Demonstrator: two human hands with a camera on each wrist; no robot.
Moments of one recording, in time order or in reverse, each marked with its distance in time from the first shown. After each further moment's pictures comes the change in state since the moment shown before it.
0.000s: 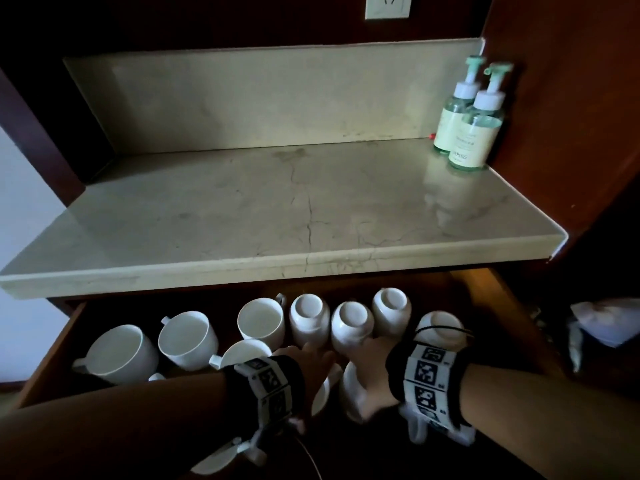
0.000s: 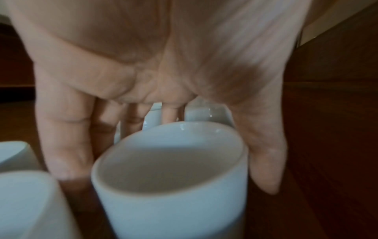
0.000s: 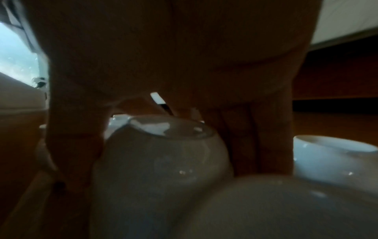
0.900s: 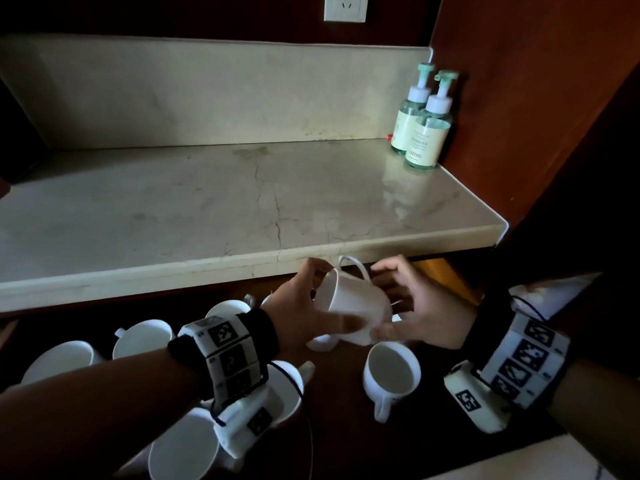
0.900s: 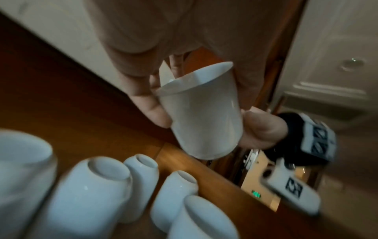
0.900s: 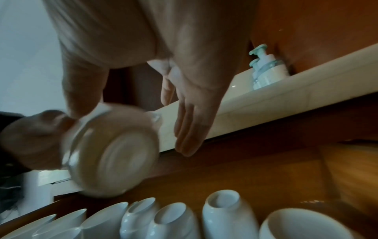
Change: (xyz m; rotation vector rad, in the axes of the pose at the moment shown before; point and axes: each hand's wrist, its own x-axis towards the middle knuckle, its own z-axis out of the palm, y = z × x) left_hand 0.001 -0.013 -0.063 -1.226 0.494 0.285; right_hand -0.078 0.061 -0.022 0.824 0.625 -0.060
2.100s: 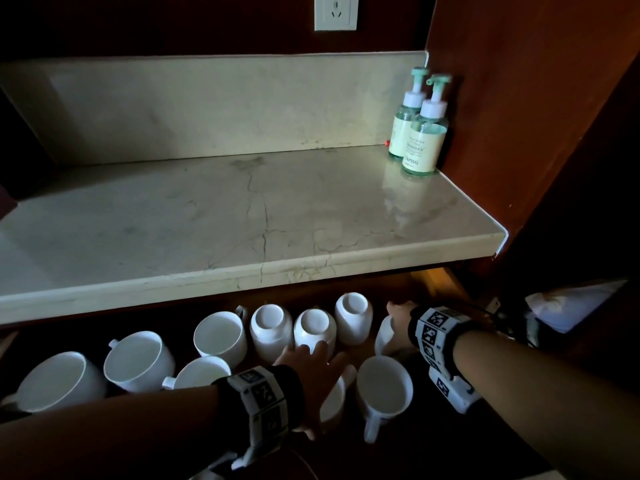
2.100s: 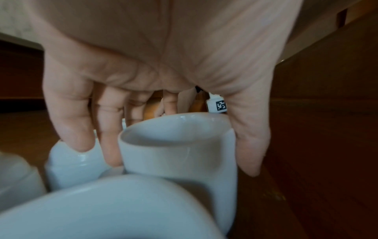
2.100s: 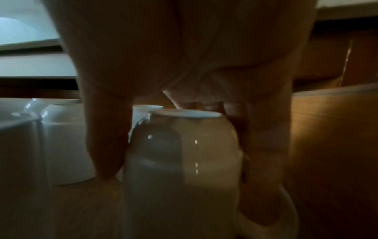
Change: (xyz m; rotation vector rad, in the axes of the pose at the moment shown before) left_hand -0.008 -0.020 0.065 1.330 -0.562 -0.006; right_hand 0.064 0.079 0.006 -0.778 -0.336 0.641
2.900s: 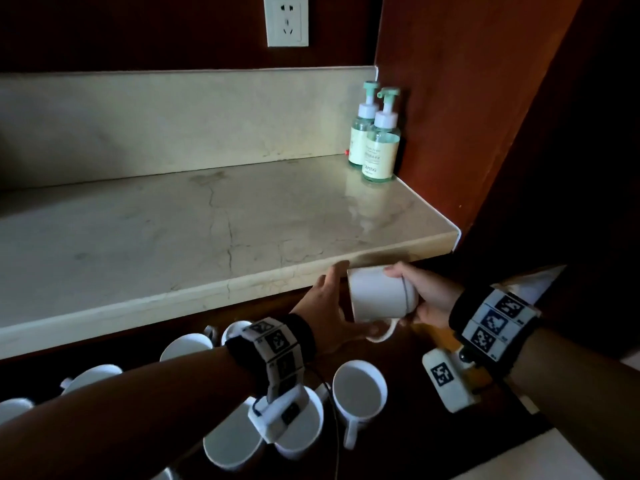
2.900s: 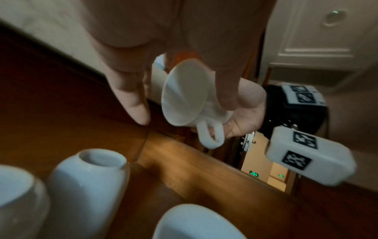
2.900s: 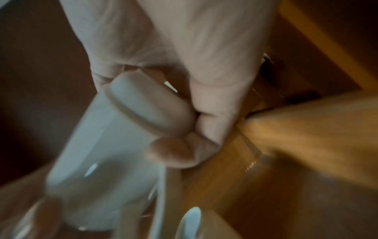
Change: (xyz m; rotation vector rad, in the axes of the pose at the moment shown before) left_hand 0.045 -0.001 -0.078 -1.021 0.504 0.069; right_hand -0.066 0.047 -0.037 1.563 0.079 -0.142
